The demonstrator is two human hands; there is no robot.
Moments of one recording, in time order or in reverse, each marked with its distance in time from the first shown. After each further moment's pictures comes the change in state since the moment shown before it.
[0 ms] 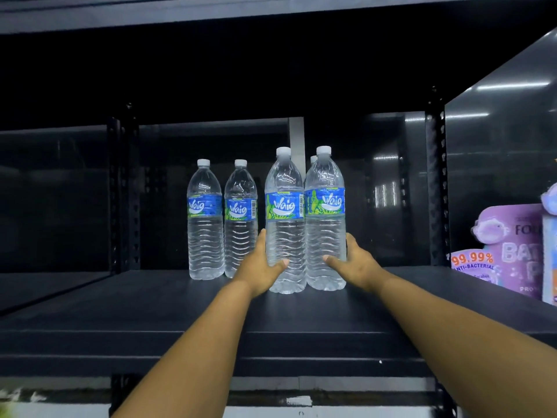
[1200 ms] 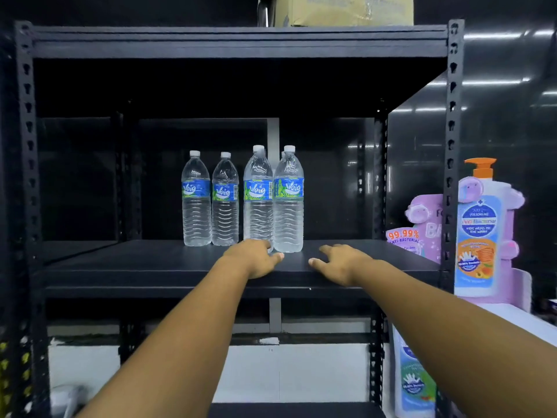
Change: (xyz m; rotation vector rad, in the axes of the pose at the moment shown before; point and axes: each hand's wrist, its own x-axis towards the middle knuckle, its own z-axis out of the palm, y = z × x) left_hand -0.149 0.115 -0.009 0.607 -0.197 -0.037; right_hand -0.159 -0.042 -0.075 -0.792 -0.267 0.086
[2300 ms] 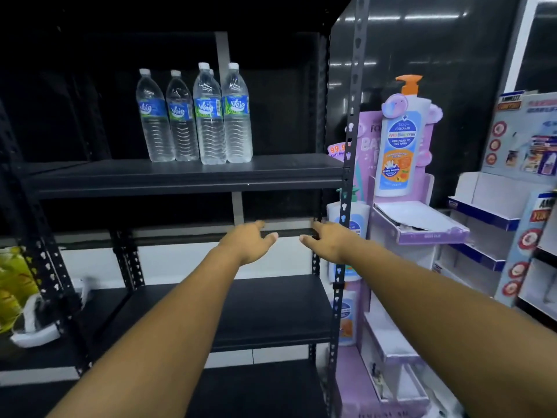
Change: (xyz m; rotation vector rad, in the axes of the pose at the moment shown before) left_hand -0.201 0.123 0.098 -0.243 -0.158 -0.023; right_hand -0.238 0.091 0.058 0.113 -0.129 0.071
